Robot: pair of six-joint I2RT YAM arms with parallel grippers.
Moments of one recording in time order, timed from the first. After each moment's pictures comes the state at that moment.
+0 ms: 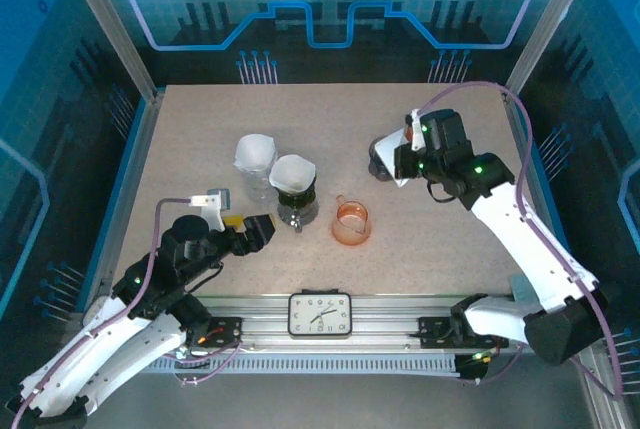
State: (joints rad) left arm -0.65 0.45 0.59 -0.54 -0.07 -0.73; right arm 0.45 1.20 1.27 -0.81 0.00 0.30
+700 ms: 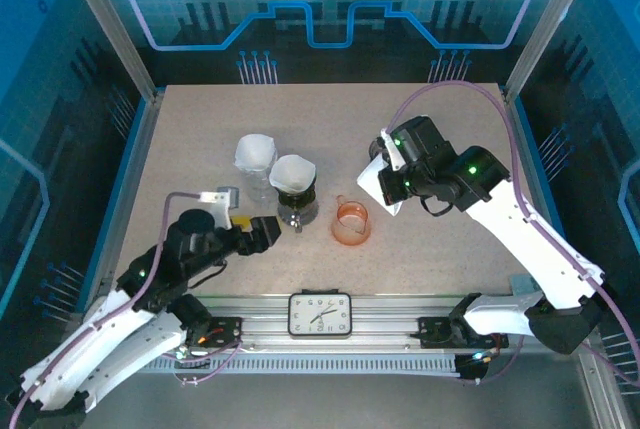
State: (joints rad) left arm -0.65 0.55 0.64 -0.54 0.03 -0.71; right arm 0.67 1.26 1.48 -1.16 0.11 0.26
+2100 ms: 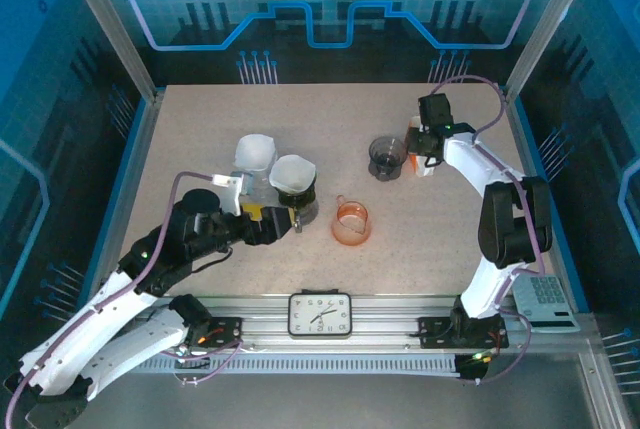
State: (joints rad) left arm -0.65 0.67 0.78 -0.55 0.14 -0.67; right arm 0.16 1.78 1.34 -0.51 0.15 0.28
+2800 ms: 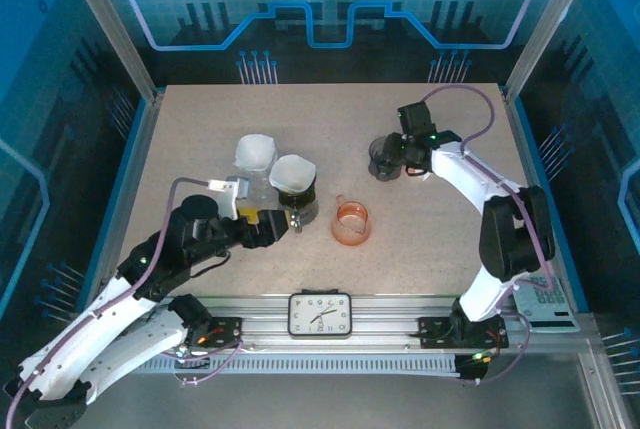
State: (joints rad) left arm -0.65 0.62 0.74 -0.55 0.10 -0.69; right arm 0.29 1.71 1.28 -0.52 0.09 0.60
